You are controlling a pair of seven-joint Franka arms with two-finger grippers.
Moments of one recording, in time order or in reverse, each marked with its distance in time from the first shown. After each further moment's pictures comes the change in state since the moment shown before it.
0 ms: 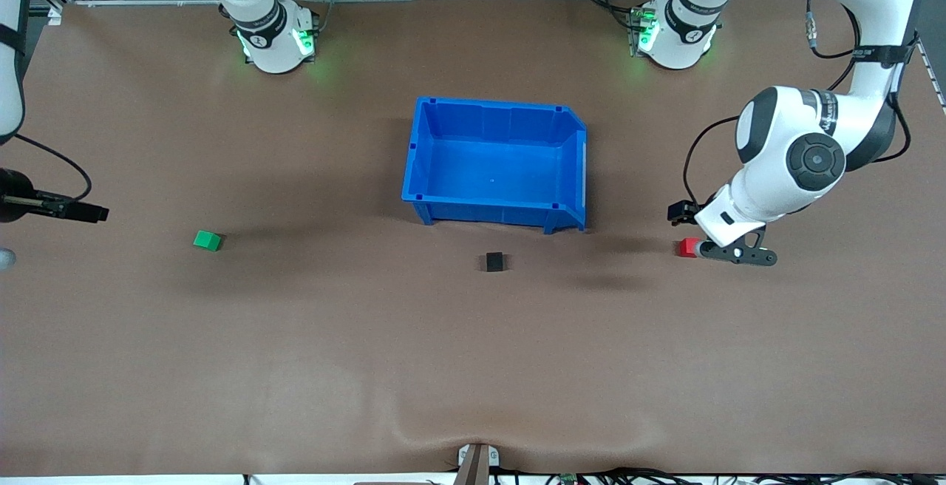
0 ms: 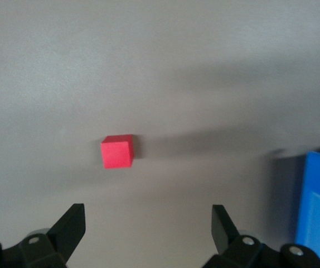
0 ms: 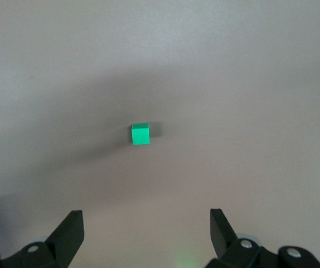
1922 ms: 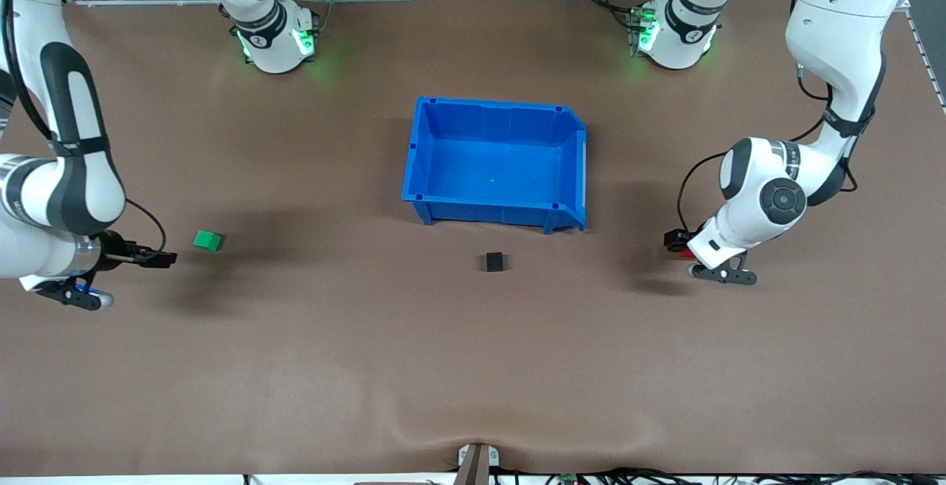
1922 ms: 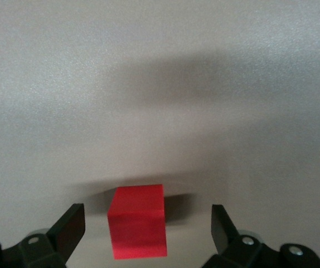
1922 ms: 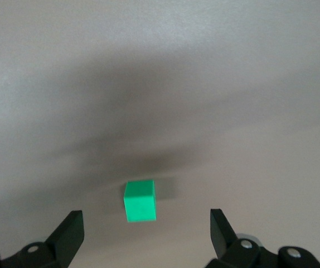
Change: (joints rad) left arm 0.070 0.241 0.003 -0.039 0.087 0.295 0.004; right arm -0.036 0.211 0.006 -0.238 0.045 0.449 0.002
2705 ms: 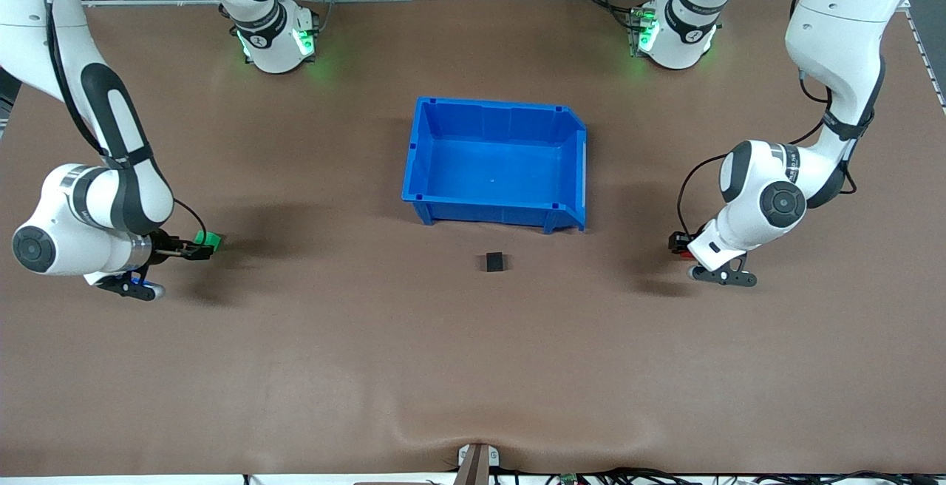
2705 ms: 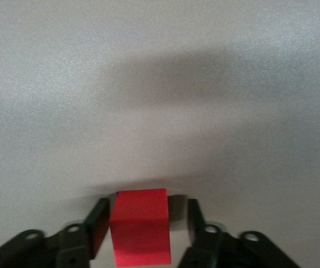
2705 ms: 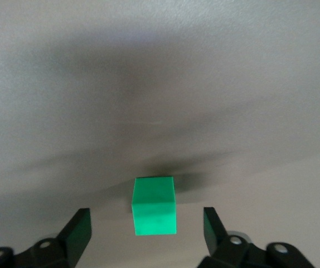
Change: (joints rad) left arm 0.000 0.017 0.004 0.010 0.000 0.000 0.000; right arm 0.021 0.033 0.014 -0.120 0.003 0.080 0.000
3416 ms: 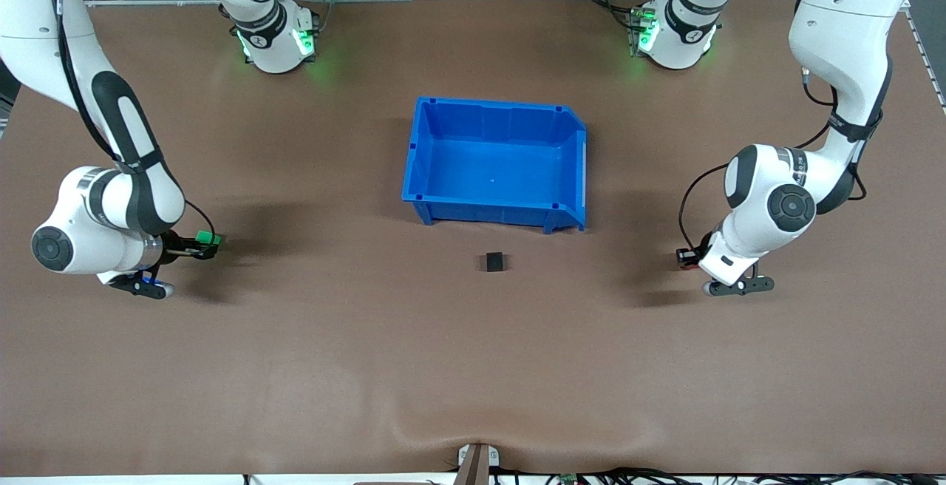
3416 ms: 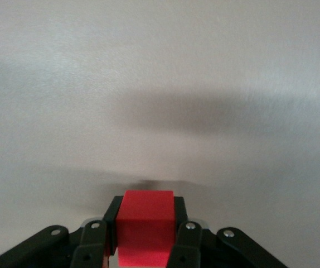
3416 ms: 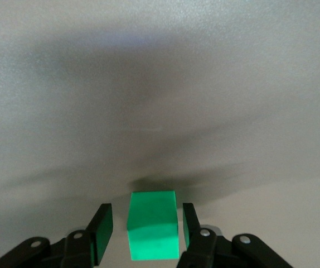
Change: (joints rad) left arm -0.005 0.000 -0.014 0.099 0.000 -0.062 -0.338; right arm 0.000 0.025 -0.002 -0.037 0.000 0.079 -0.001
